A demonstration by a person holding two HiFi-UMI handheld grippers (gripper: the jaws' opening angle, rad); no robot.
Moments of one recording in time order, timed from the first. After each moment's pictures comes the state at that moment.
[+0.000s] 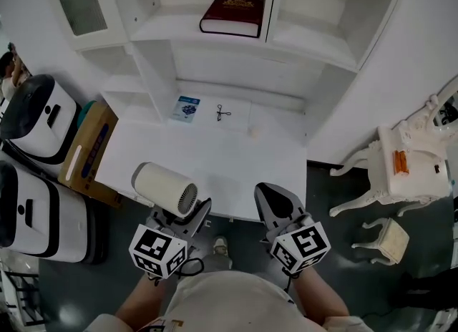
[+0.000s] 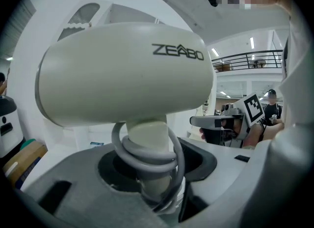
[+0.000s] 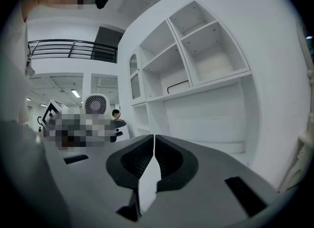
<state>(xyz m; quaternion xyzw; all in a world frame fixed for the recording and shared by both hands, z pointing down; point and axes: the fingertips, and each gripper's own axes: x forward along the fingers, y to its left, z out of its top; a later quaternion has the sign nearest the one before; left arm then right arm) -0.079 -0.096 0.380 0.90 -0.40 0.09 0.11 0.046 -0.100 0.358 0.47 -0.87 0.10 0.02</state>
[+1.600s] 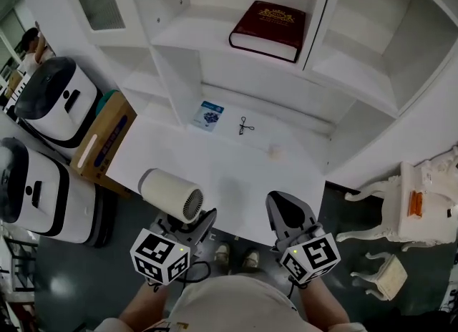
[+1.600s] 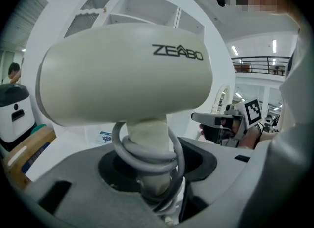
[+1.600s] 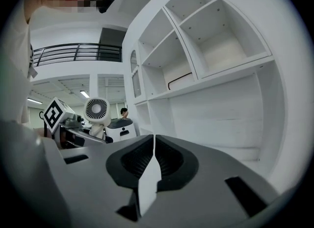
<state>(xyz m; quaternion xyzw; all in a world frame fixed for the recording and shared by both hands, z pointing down) -0.087 -0.161 0.389 0.86 -0.46 0.12 0.18 0.048 -0.190 0.357 0.41 -0.91 0.11 0.03</state>
